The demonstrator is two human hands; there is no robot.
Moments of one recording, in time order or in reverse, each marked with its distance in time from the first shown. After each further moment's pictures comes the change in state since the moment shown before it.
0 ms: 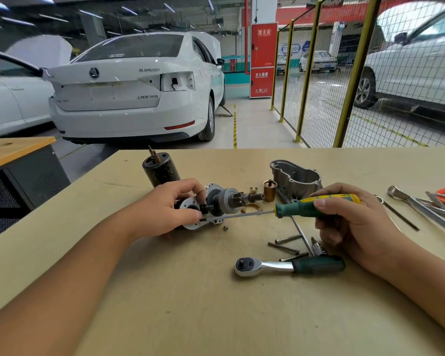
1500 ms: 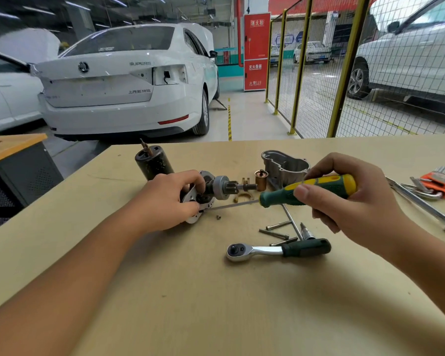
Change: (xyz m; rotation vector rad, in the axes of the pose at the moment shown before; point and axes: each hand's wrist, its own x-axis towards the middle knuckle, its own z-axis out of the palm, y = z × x) left_hand 0.005 0.012 0.017 0.416 0.180 -0.022; right_hand -0.035 -0.042 0.023 -0.513 -0.037 -0.370
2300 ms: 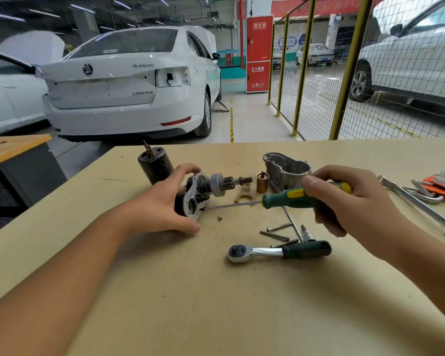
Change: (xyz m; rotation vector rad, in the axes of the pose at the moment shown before) left_hand -0.001 -0.023 -0.006 -0.279 -0.213 0.009; right_hand 0.004 0.007 -0.005 0.016 -0.044 0.141
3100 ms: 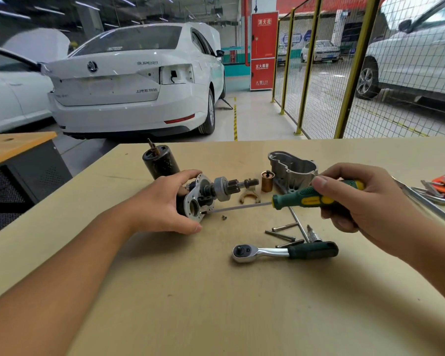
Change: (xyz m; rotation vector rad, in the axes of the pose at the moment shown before) left_hand -0.002 -0.007 -0.003 0.043 0.036 0.026; right_hand 0.008 0.006 -0.008 0.176 -0.042 0.091
